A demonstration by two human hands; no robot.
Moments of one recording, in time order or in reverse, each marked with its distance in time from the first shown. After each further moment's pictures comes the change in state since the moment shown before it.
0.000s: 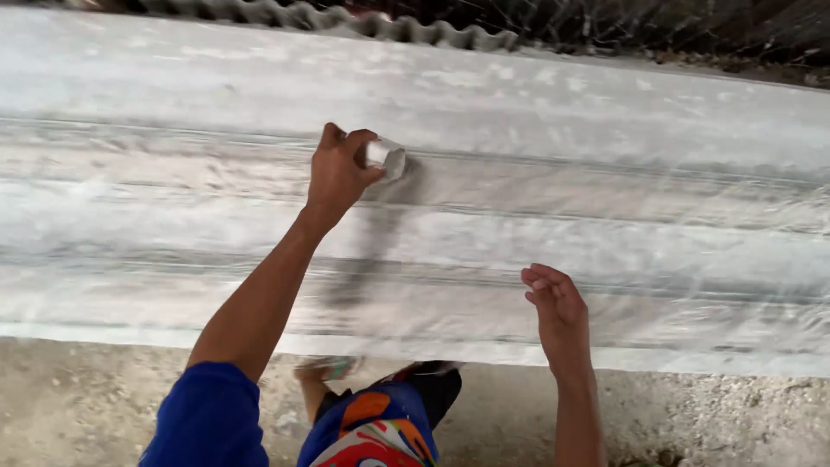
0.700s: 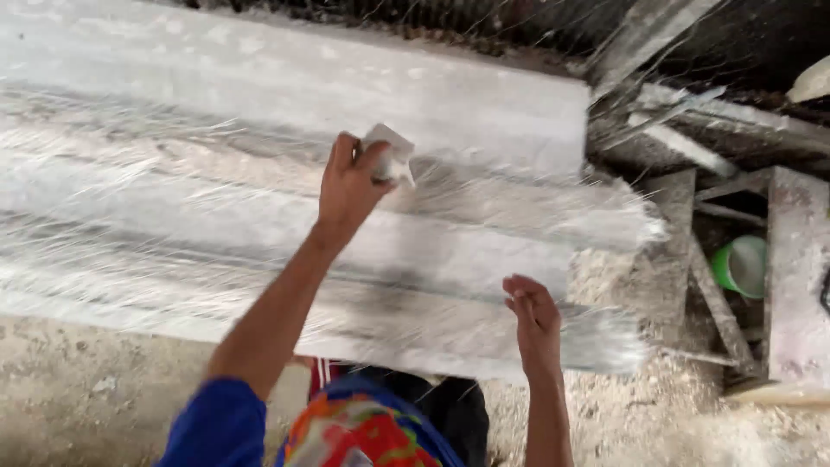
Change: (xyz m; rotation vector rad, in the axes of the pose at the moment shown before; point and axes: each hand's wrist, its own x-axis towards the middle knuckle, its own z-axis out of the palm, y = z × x) left_hand -0.002 0.424 0.479 0.293 0.224 0.280; right_hand 0.225 0.113 -0.578 0.062 -0.129 -0.116
